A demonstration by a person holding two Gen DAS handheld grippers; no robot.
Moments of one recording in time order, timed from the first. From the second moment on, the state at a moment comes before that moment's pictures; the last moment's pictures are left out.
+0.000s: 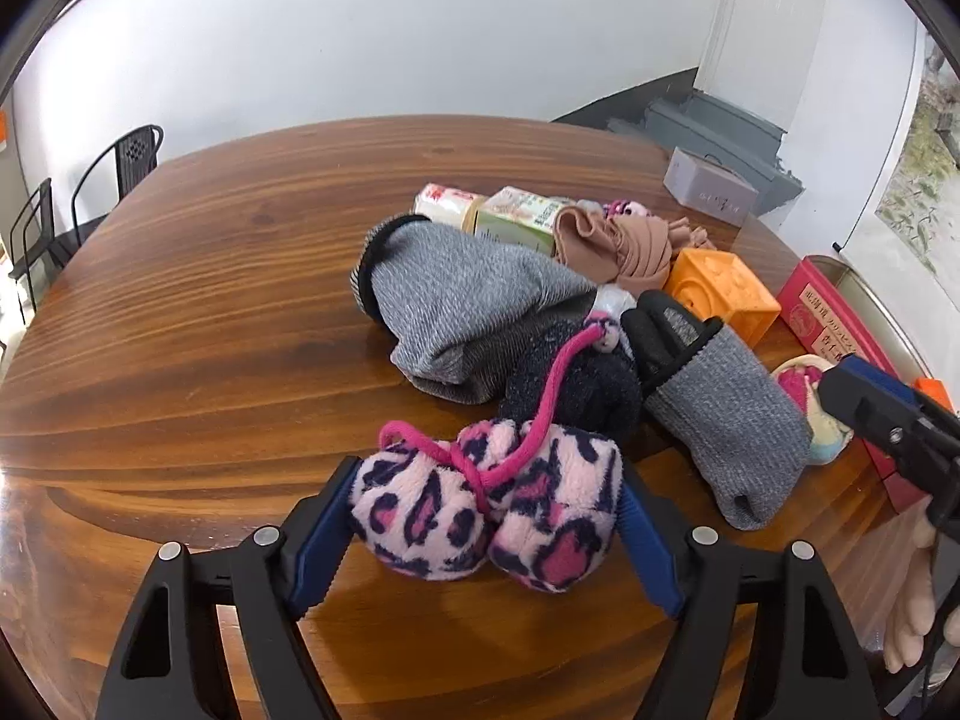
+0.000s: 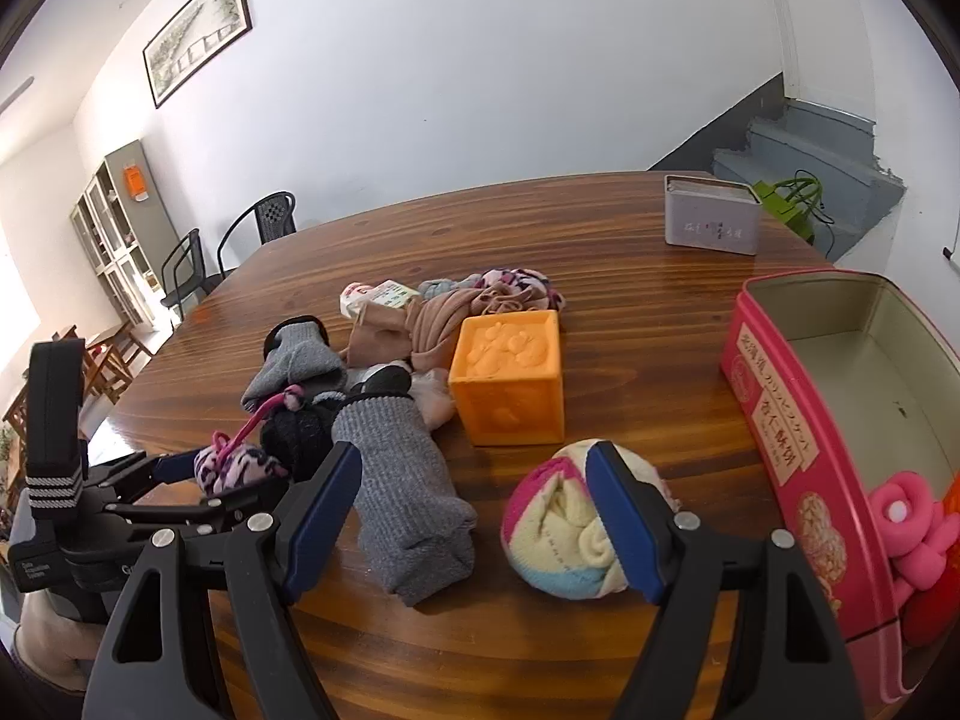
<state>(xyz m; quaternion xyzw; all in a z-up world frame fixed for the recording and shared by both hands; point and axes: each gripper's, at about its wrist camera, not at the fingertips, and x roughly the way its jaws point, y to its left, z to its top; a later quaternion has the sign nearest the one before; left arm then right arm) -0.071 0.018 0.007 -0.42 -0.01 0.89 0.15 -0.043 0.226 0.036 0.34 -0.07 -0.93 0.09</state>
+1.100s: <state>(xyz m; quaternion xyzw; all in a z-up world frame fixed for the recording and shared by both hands) -0.039 0.003 0.055 -0.37 -0.05 0.92 0.15 -0.042 0.194 0.037 0.35 -0.02 -0.93 0.12</state>
